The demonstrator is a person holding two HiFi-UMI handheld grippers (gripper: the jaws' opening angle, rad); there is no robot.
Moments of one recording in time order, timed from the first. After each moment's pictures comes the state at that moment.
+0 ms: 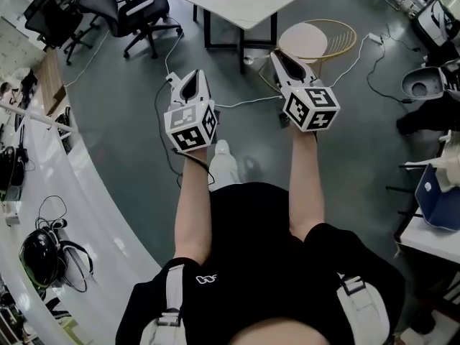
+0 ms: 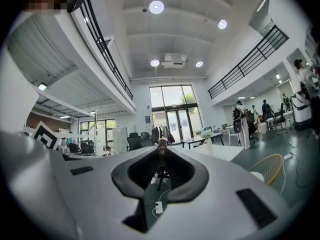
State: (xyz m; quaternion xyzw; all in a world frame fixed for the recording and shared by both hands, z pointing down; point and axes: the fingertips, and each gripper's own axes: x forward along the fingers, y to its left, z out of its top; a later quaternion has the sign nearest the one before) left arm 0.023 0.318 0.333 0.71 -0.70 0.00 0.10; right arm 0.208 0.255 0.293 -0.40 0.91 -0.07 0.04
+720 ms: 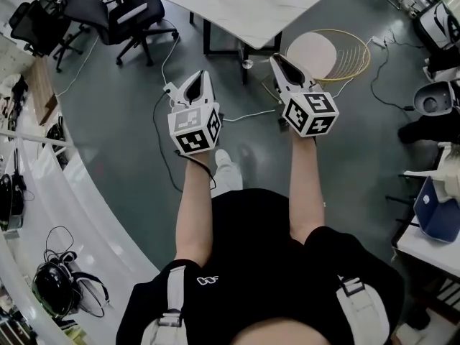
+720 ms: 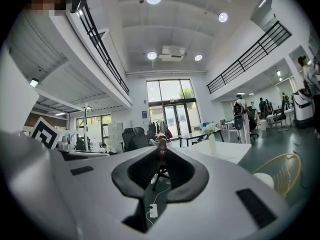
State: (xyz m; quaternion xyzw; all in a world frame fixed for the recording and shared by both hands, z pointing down) left arm -0.048 0.151 0.354 0.72 -0.68 0.01 0.11; right arm 0.124 0.096 0.320 -0.41 0.91 -0.09 0.02
